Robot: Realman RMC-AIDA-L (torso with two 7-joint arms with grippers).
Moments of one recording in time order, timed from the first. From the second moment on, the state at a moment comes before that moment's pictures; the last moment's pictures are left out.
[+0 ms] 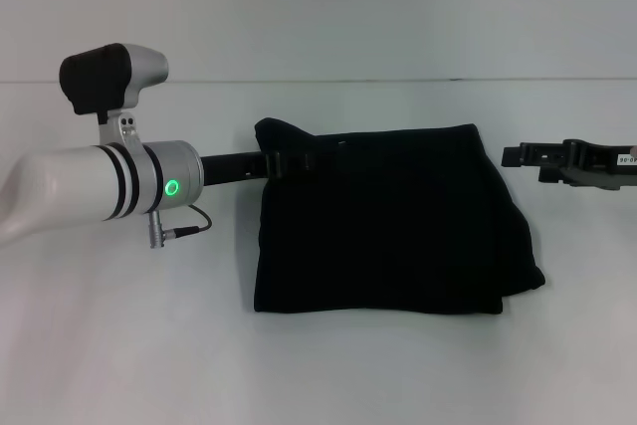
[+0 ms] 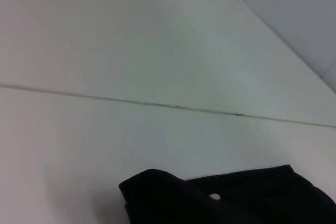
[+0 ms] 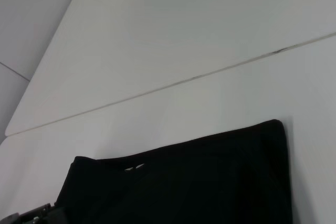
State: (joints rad) left arm -0.83 -2.14 0.70 0.38 2.07 0.81 -1.96; right arm 0.74 1.92 -0.58 -0.43 -2.23 -1.16 2.22
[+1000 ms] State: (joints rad) left arm -0.87 -2.14 0.71 0.40 2.07 0.80 -1.95; right arm 0.74 1.92 -0.59 -0.43 -2.24 -1.14 2.22
